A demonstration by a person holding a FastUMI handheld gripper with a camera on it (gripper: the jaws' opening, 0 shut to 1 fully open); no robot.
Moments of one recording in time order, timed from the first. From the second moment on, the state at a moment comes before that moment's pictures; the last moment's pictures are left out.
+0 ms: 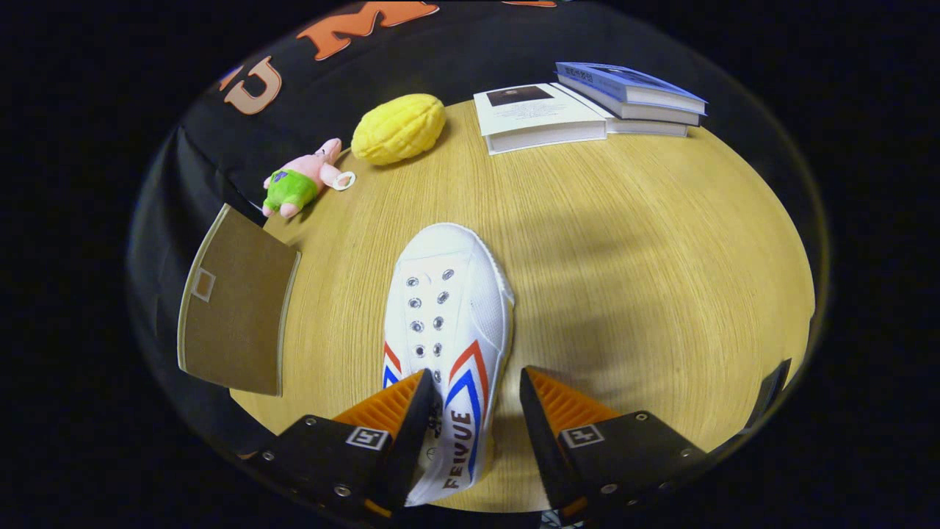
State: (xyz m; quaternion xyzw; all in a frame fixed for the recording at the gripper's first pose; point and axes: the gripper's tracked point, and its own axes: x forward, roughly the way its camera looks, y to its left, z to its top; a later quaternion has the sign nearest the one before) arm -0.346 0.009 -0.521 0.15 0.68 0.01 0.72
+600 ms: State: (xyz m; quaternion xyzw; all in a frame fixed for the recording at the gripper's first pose) arm -0.333 0.025 -0.505 0.20 0.68 0.00 0.71
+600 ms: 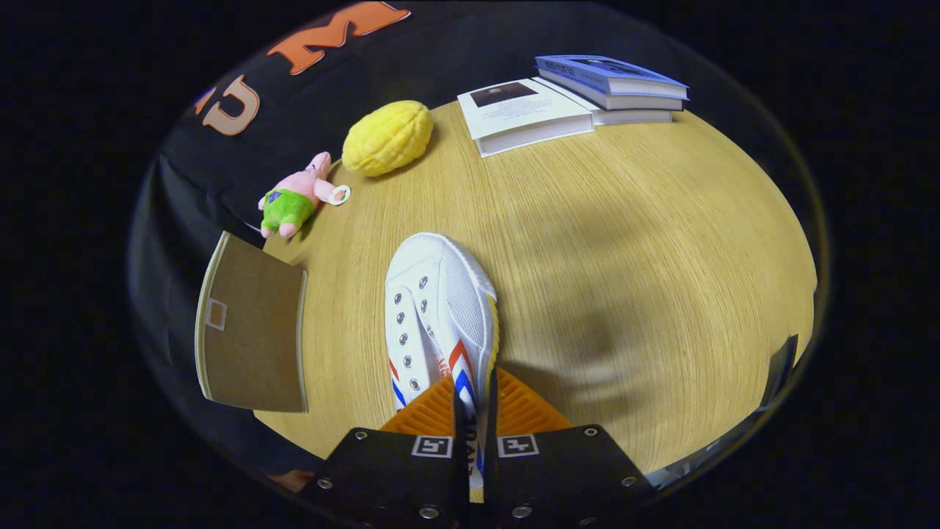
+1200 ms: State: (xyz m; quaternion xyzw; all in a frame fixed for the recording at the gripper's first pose) arm -0.253 0.108 -0.427 0.27 0.63 0.08 0.73
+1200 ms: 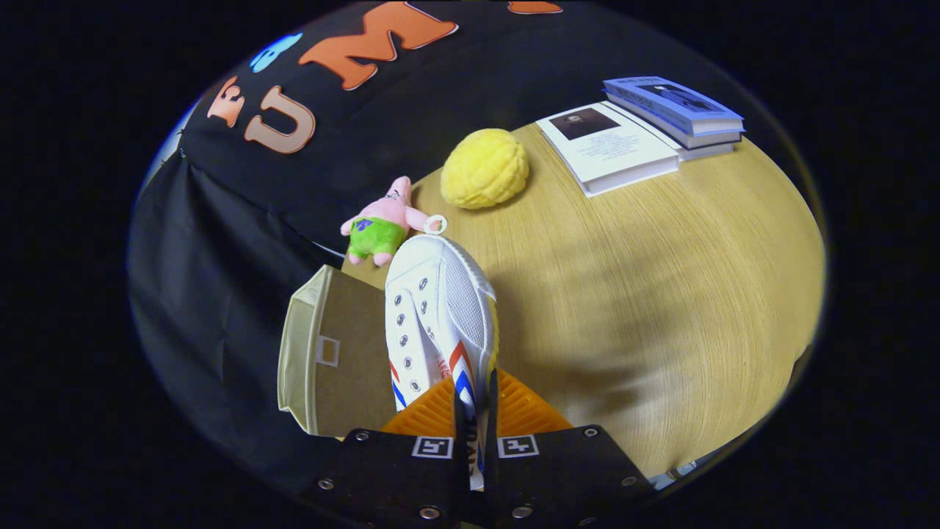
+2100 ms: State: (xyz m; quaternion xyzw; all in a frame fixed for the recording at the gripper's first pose) arm -0.188 0.319 -0.359 0.23 0.60 0.24 0.73
